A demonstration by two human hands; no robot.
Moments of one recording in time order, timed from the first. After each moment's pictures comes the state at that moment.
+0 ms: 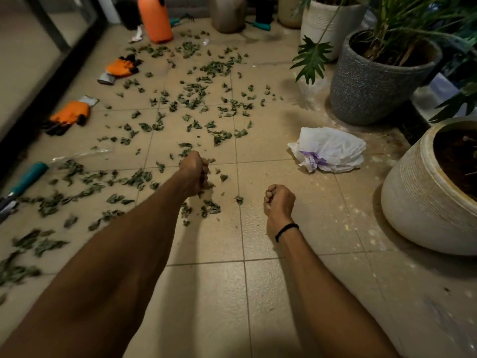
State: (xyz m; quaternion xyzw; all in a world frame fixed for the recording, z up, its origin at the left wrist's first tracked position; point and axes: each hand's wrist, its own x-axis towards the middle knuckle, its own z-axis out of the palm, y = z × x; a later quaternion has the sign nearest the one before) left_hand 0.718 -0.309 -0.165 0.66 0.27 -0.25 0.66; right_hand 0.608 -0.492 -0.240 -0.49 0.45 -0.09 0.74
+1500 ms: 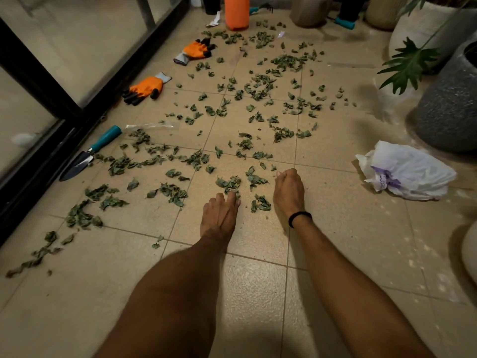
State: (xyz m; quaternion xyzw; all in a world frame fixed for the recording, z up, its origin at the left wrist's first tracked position) left_hand 0.606 -0.224 -0.259 1.00 -0.03 -0.03 0.06; right_hand 0.673 -0.412 -0.265 -0.92 0.13 -0.08 0.37
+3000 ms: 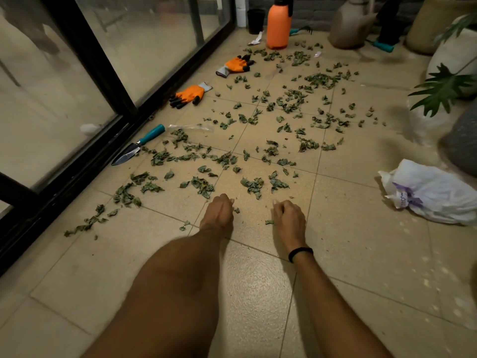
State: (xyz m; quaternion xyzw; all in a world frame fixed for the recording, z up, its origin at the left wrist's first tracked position) left_hand 0.580 -0.183 -0.229 0.91 0.20 -0.08 0.35; right_hand 0.581 -0.373 -0.254 -0.91 0.06 -0.01 0.41
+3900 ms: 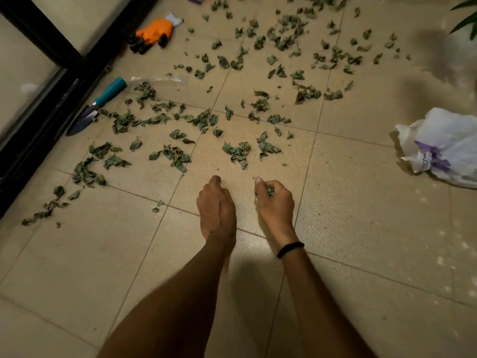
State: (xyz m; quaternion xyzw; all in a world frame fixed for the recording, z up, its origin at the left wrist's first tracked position) left_hand 0.552 -0.248 -0.274 0.94 0.23 0.08 0.22; right_hand 0.573 -0.363 -0.263 -0.80 0.16 0.05 0.57
